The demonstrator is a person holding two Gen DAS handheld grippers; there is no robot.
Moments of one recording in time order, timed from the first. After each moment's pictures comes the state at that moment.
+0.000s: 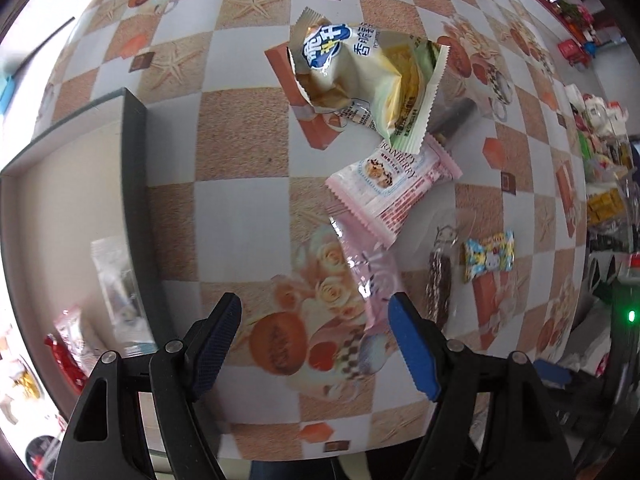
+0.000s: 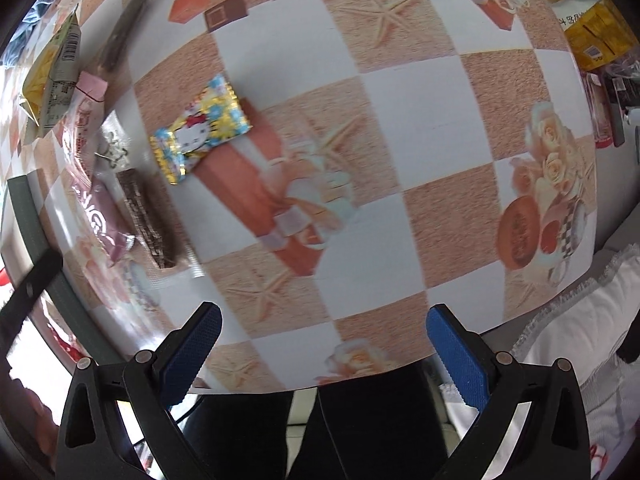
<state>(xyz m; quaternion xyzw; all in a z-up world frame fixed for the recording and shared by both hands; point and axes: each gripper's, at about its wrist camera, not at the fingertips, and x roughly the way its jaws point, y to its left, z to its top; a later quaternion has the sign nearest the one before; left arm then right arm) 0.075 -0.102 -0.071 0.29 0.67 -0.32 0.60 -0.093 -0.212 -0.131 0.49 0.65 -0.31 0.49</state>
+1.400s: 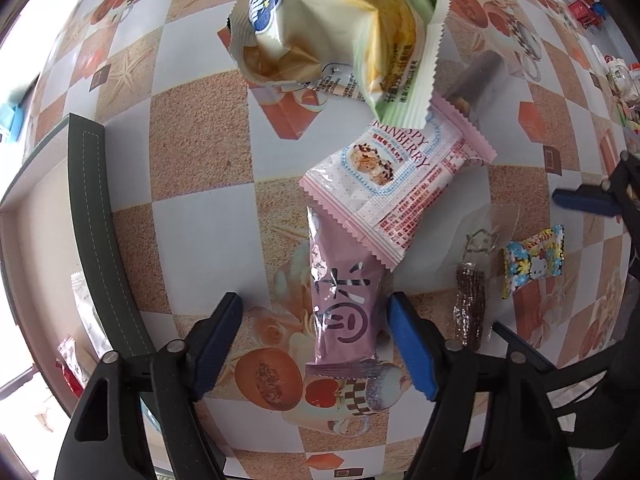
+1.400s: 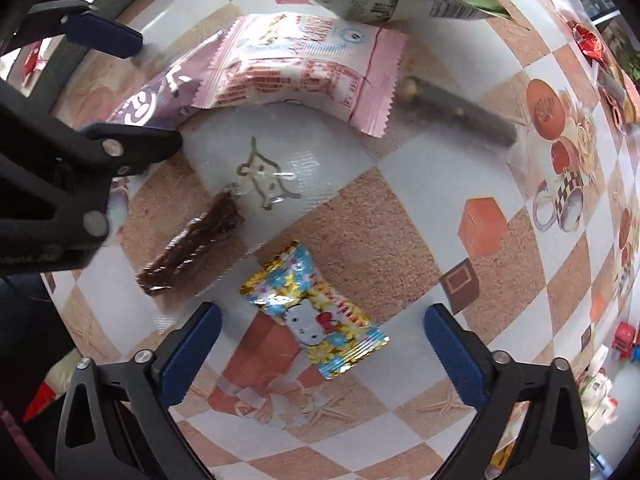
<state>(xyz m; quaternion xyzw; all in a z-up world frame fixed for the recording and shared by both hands) 0.056 -0.143 -0.122 0.37 0.65 -0.30 0.60 0.084 -0.162 -0.134 -0.02 0.73 0.02 0.68</state>
